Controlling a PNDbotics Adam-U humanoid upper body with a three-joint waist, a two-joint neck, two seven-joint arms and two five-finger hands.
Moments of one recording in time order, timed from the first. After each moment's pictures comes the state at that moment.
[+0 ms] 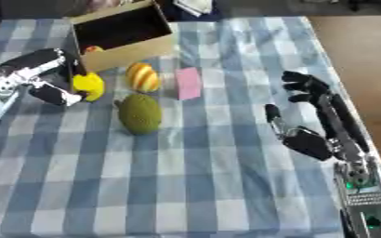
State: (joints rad) left arm -0.78 0.54 -0.29 -1.10 -0.69 -0.13 -0.30; right arm -0.20 -0.18 -0.02 -1.76 0.46 -0.22 0.17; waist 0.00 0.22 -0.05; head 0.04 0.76
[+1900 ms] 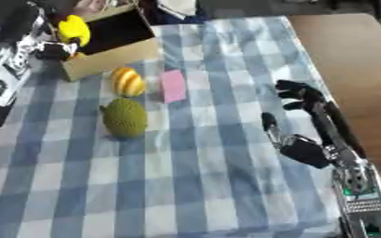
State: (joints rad) left arm -0.95 0.43 -0.13 -0.86 -0.87 0.12 0.12; right arm -0.20 -0.18 0.02 -1.76 0.44 -0.23 0.20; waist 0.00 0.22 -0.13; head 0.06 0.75
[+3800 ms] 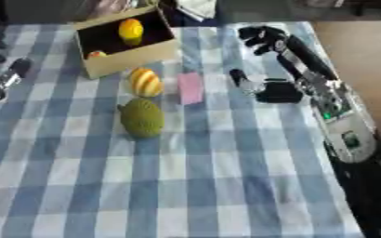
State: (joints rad) left arm -0.29 0.46 -0.03 -1.85 -0.29 0.15 0.04; right arm -0.69 -0.42 0.16 -1.40 0.45 -0.32 0.31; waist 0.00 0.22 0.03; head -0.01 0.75
